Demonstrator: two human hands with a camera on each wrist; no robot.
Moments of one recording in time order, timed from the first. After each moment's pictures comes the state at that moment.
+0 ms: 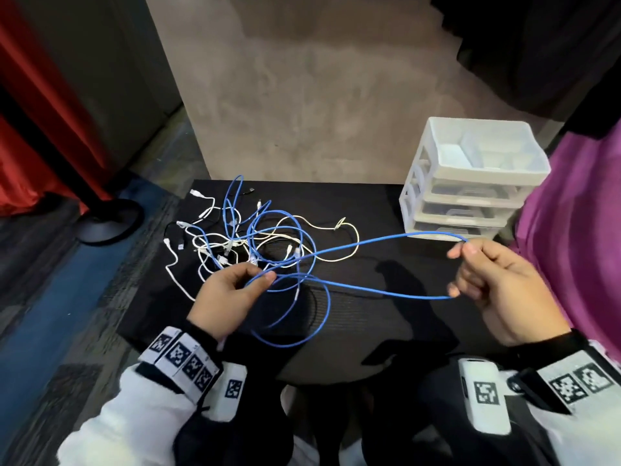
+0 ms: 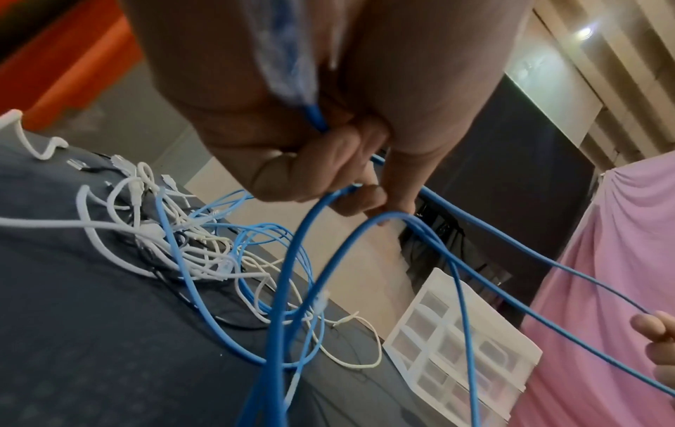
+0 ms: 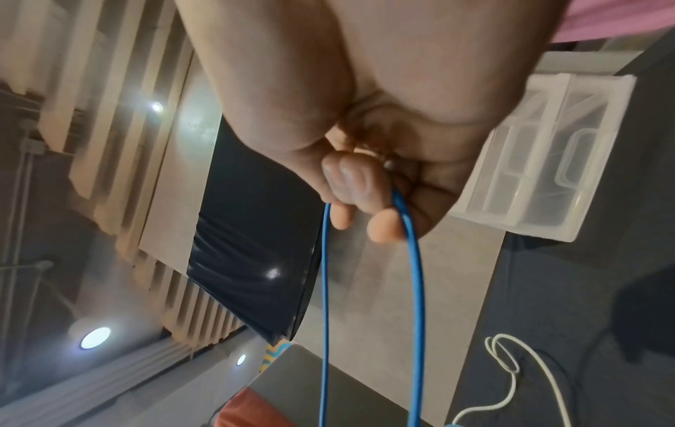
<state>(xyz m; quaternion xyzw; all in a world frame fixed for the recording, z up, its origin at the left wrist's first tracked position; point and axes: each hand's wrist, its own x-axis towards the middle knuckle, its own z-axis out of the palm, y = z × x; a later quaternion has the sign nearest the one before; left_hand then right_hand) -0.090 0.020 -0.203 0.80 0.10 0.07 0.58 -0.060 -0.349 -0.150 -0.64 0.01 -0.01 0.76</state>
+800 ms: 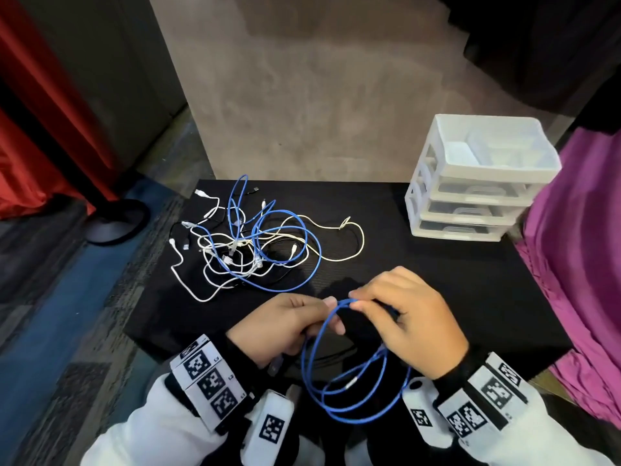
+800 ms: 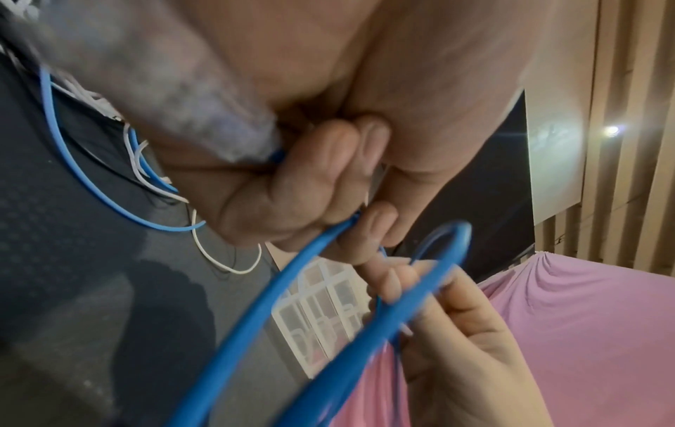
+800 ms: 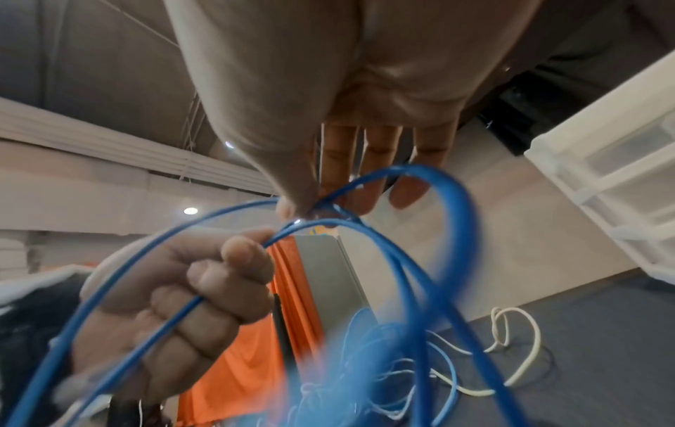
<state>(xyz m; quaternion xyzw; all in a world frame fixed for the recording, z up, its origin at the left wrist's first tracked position) -0.112 -0.040 -0.172 0.70 0.01 -0.26 0.67 -0.092 -0.264 -0.171 -0.86 -0.32 -0.13 0.37</state>
